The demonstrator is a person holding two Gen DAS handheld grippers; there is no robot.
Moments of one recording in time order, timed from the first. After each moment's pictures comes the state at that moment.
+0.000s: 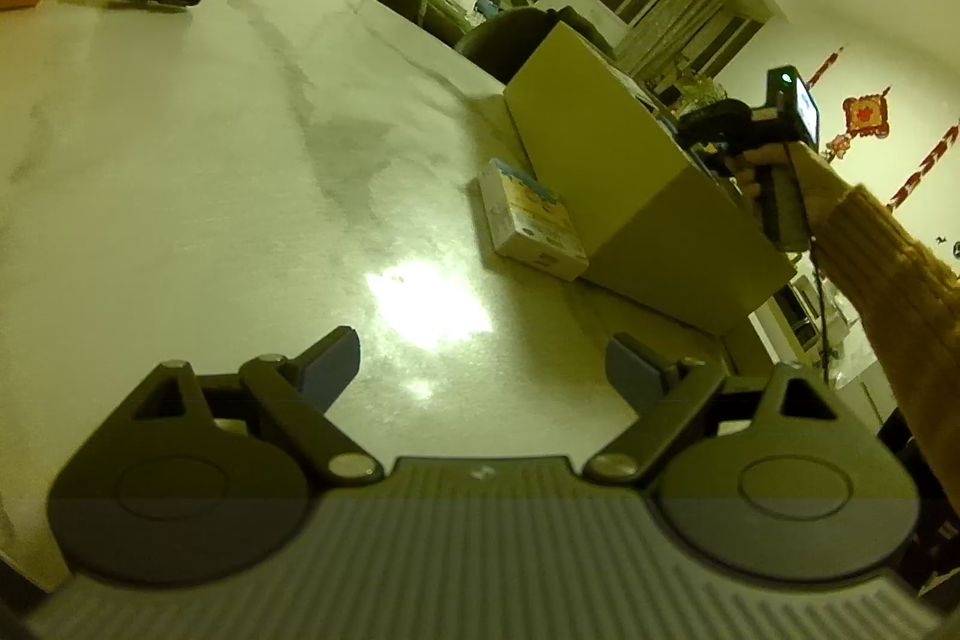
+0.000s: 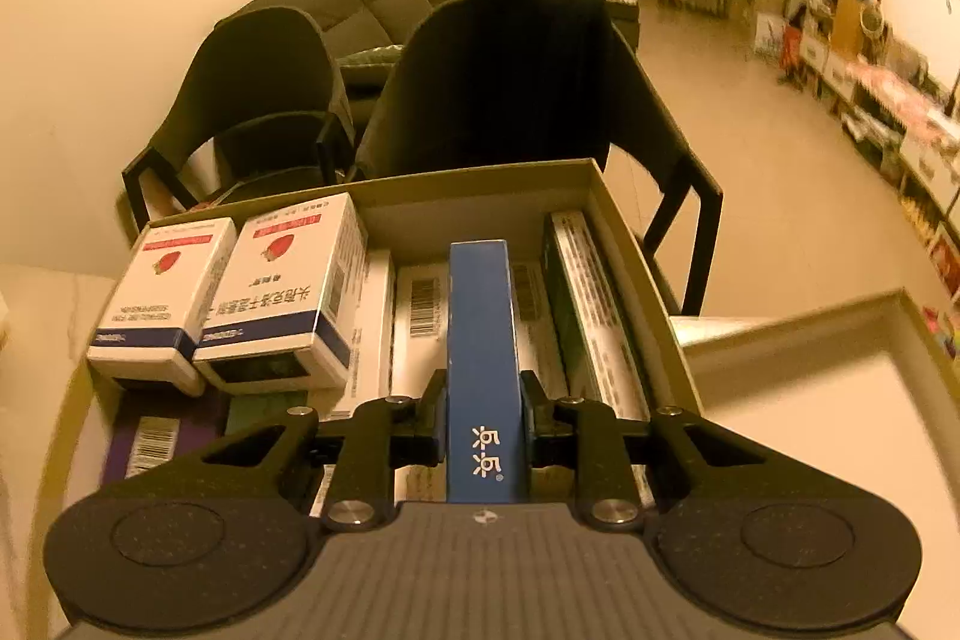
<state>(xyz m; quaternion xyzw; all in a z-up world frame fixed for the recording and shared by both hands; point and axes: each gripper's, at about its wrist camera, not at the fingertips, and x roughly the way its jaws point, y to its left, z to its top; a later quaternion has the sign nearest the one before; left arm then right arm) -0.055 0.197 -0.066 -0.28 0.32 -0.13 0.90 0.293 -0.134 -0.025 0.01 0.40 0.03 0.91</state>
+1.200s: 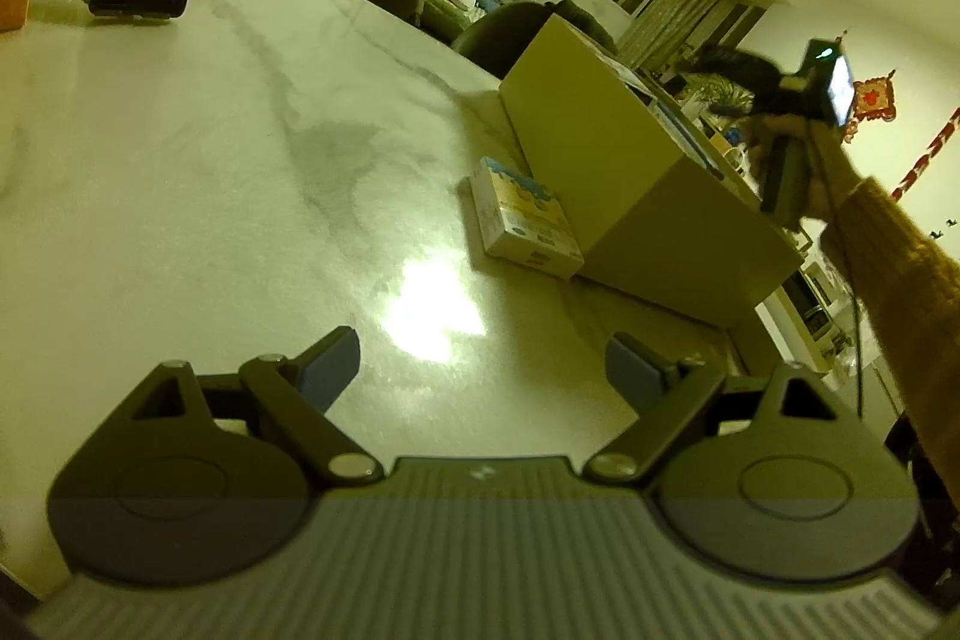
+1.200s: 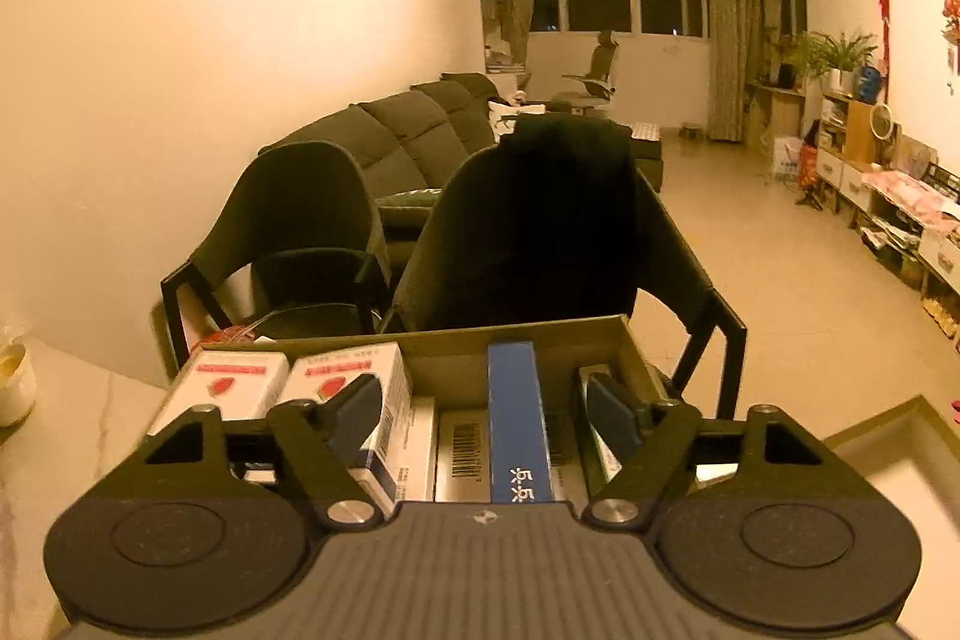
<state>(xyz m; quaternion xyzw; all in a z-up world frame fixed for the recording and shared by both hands) -0.051 0.185 -0.059 -0.26 0.32 -0.13 0.90 0.275 -0.136 0.004 0.04 0.25 0.07 0.97</state>
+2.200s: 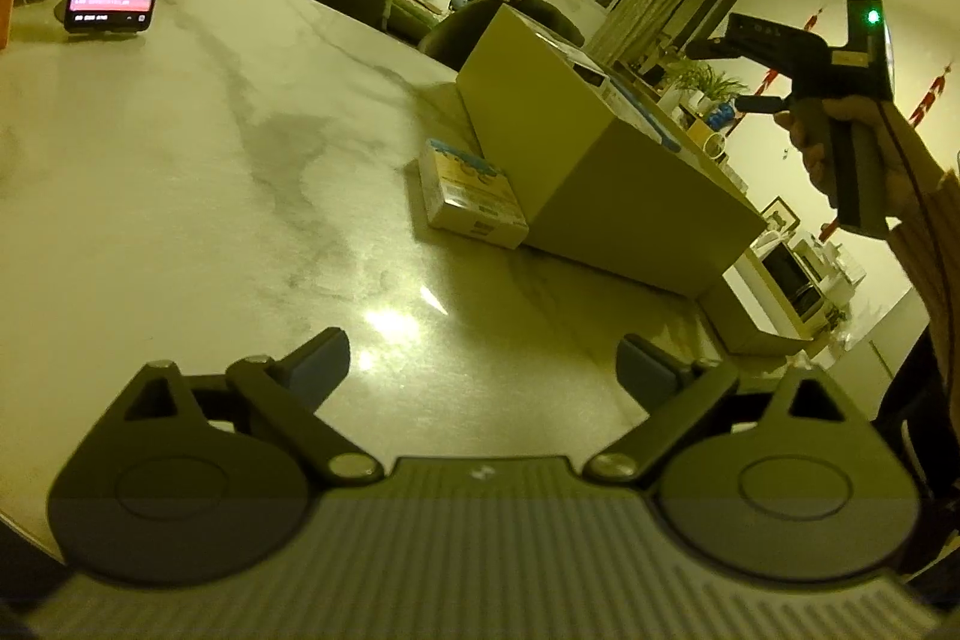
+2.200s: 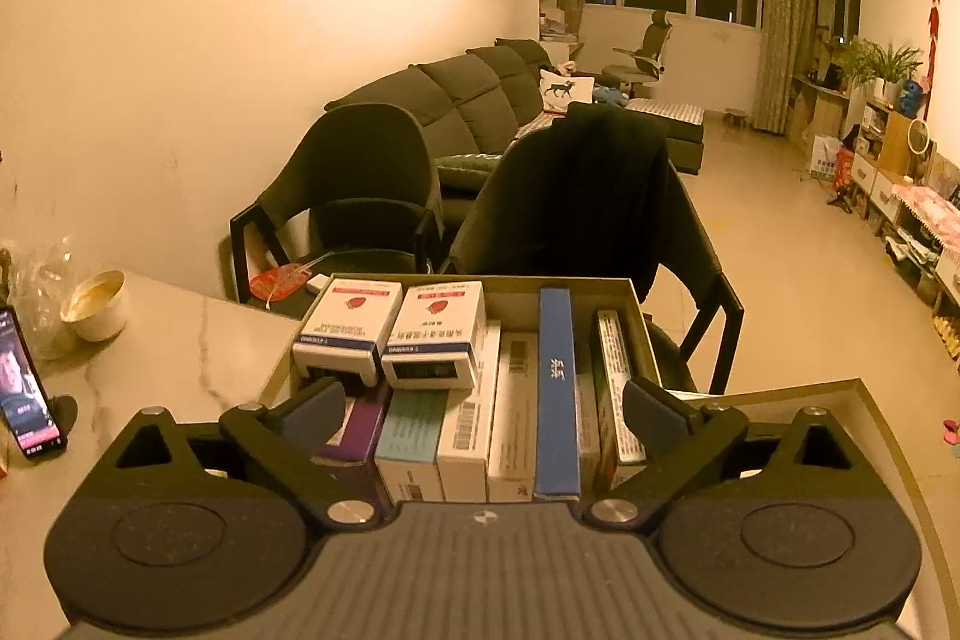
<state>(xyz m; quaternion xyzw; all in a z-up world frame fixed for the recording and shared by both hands) -0.072 0.155 -0.051 -0.23 0.31 -0.14 0.91 0.178 -0.130 0.054 -0.02 0.30 0.11 0.95</state>
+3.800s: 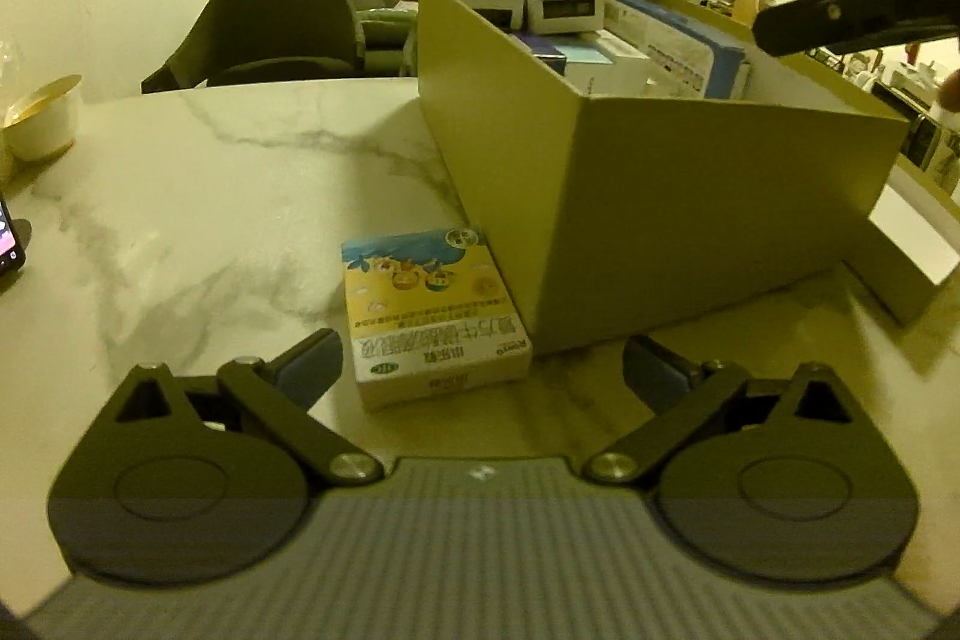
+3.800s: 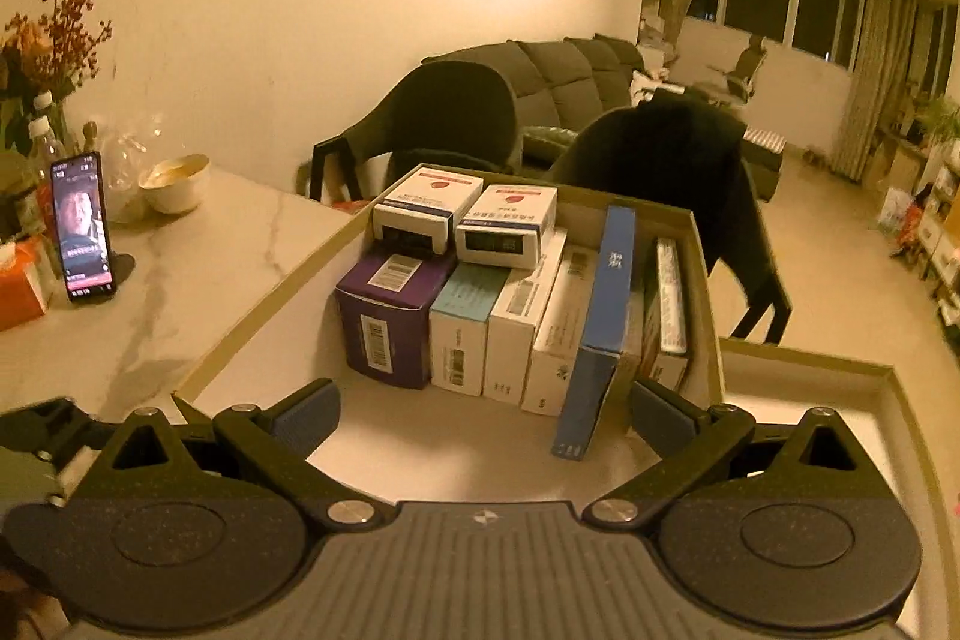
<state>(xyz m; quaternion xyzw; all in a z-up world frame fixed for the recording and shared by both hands) 0.050 0.055 -0.046 0.00 0.34 -0.09 0.94 0.118 -0.145 0.014 -0.08 0.30 0.20 0.93</state>
